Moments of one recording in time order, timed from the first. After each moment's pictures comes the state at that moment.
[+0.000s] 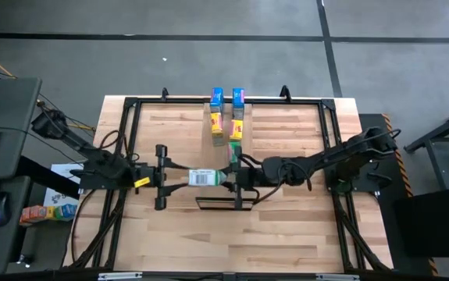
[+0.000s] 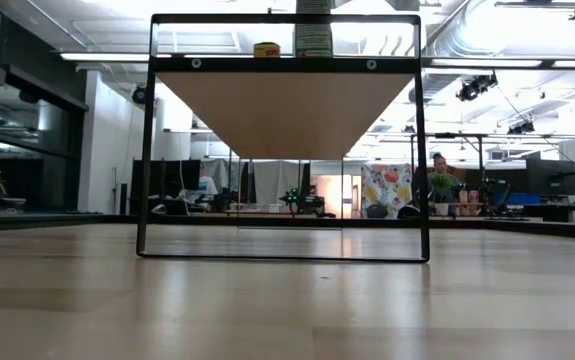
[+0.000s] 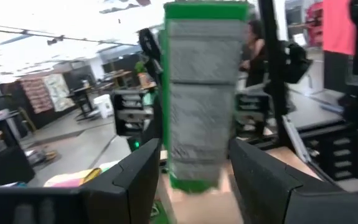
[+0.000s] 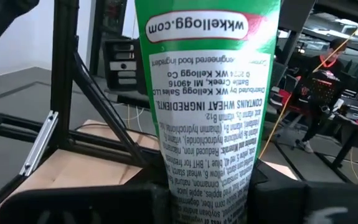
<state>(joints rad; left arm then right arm) -0.56 0.95 0.65 0.42 -0.57 0.33 0.27 1.61 1.14 0.48 0.26 -0.27</state>
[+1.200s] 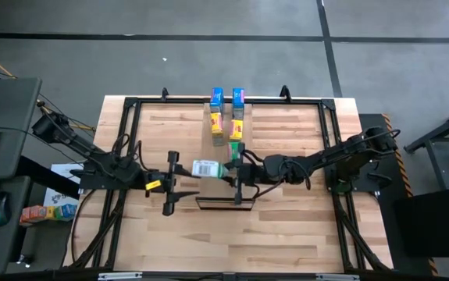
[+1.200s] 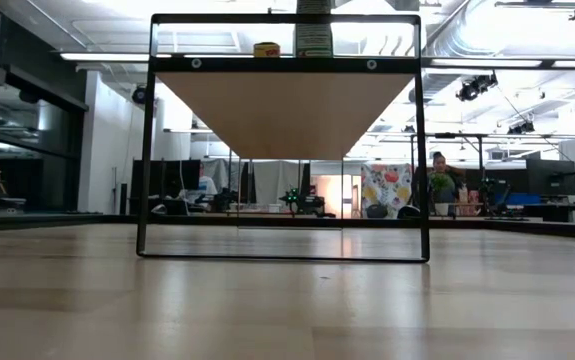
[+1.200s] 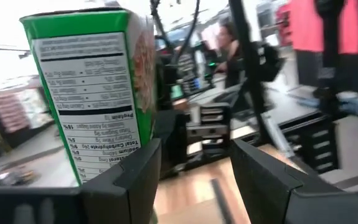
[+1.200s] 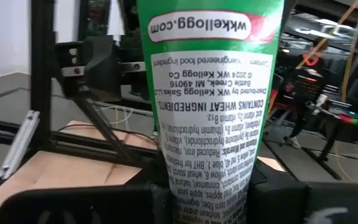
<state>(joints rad) -0.48 1.09 0.65 0.55 -0.40 0.36 0.26 1.61 1.06 0.59 0.28 -0.26</state>
